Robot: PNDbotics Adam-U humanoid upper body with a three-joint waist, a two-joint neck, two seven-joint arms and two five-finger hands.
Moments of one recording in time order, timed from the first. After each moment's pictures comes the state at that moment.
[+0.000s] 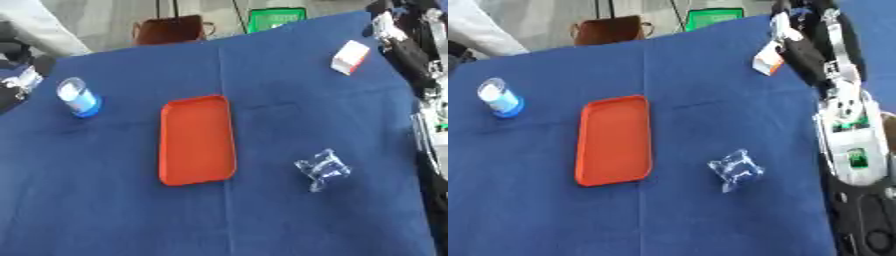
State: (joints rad) left arm -0.33 0.49 0.20 -1.68 -0.29 0.04 -0.02; right arm -0.62 -0.17 -0.05 -1.63 0.28 -0.04 0.04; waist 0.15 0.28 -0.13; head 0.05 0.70
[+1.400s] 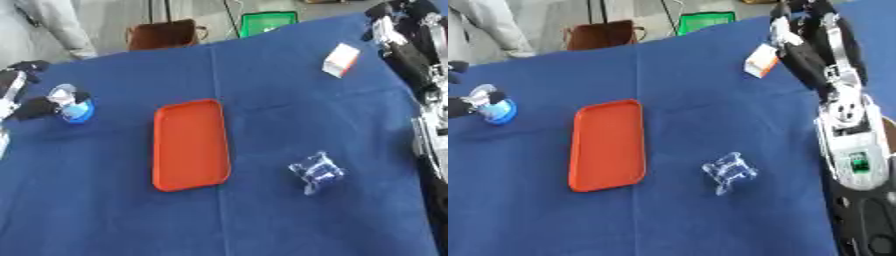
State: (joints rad) left arm -0.57 0.56 0.10 -1.14 -0.73 0.03 -0.14; right arm -0.63 -0.17 -0.05 -1.62 0.28 -0.04 0.05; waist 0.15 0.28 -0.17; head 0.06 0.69
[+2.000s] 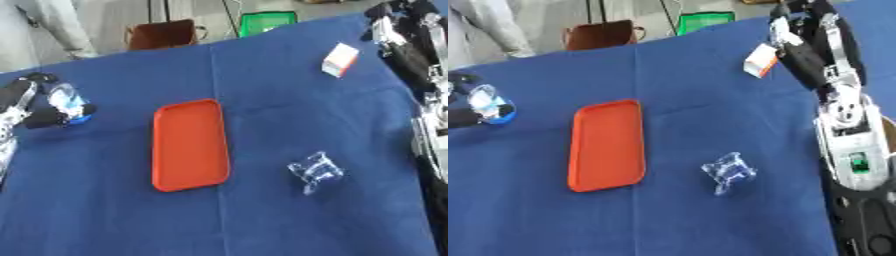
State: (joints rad) left arm -0.57 0.55 0.09 -1.11 -0.81 0.02 -0.12; right arm -0.63 -0.17 -0.04 -1.62 0.28 -0.04 0.05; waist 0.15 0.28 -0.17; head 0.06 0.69
